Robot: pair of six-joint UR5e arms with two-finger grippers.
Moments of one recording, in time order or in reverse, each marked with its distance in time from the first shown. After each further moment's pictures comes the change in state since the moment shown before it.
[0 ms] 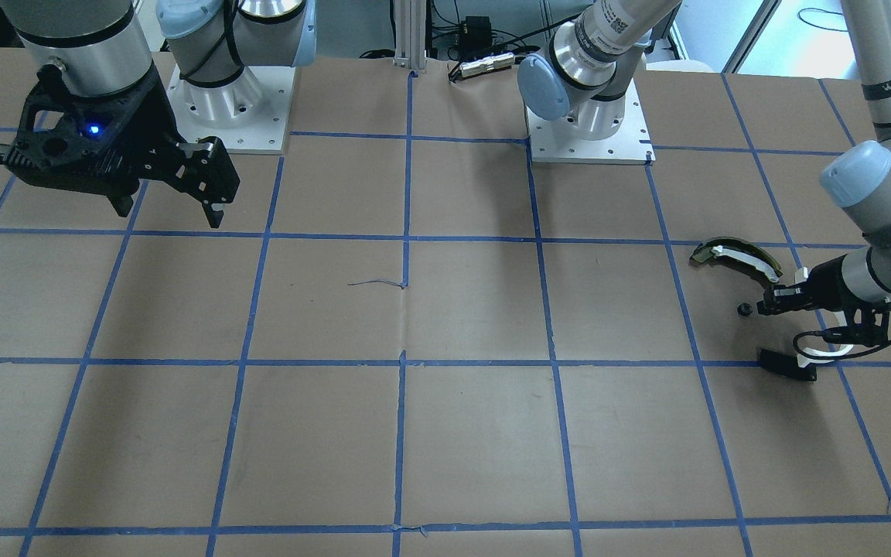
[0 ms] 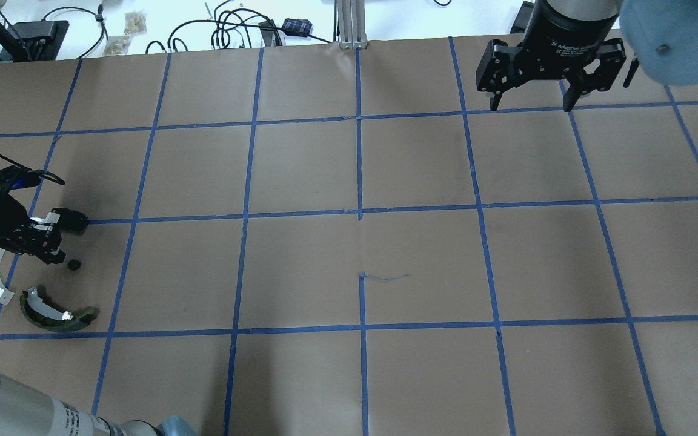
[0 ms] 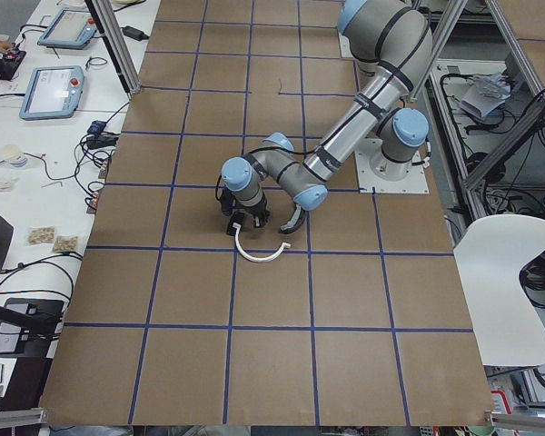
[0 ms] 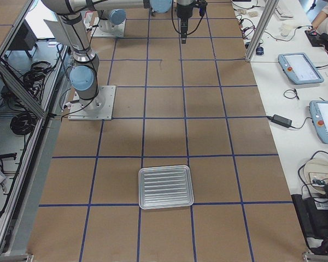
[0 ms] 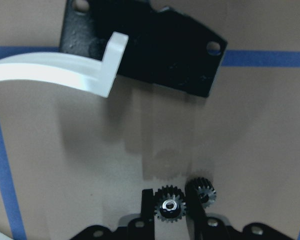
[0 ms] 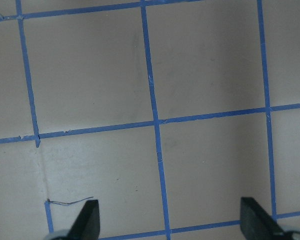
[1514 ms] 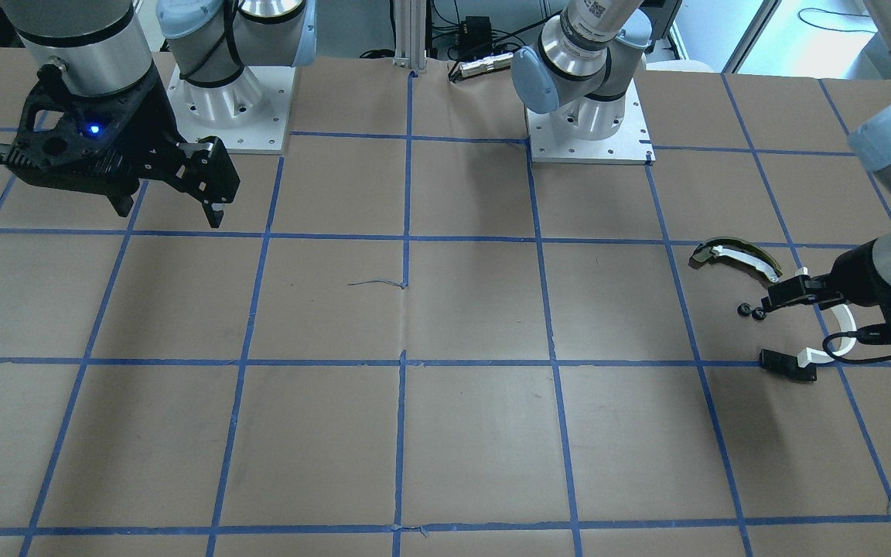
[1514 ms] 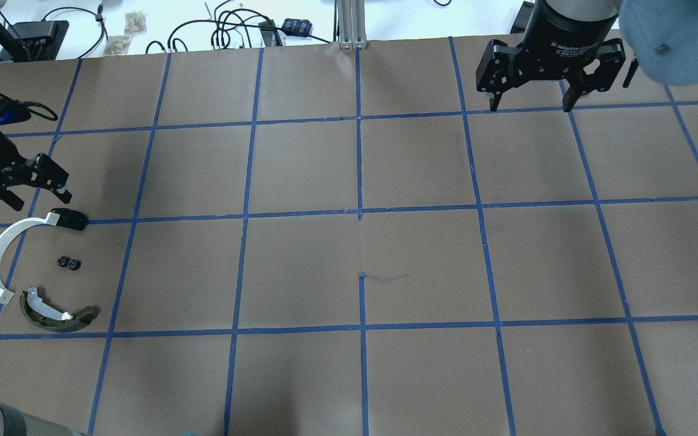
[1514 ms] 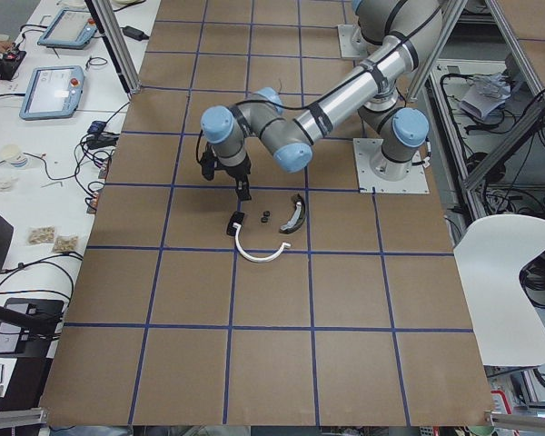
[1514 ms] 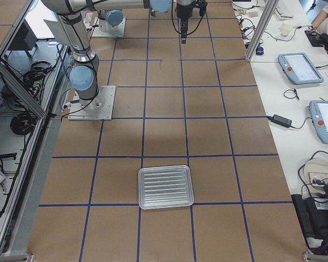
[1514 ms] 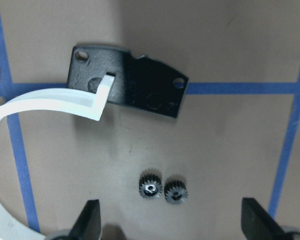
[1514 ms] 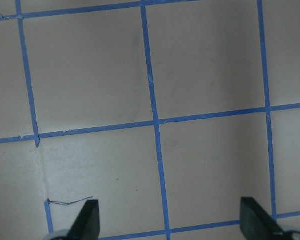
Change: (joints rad) left arm -0.197 0.140 0.258 -0.342 -0.015 -0.291; right arm 0.000 0.000 0.000 0.000 0.000 0.000
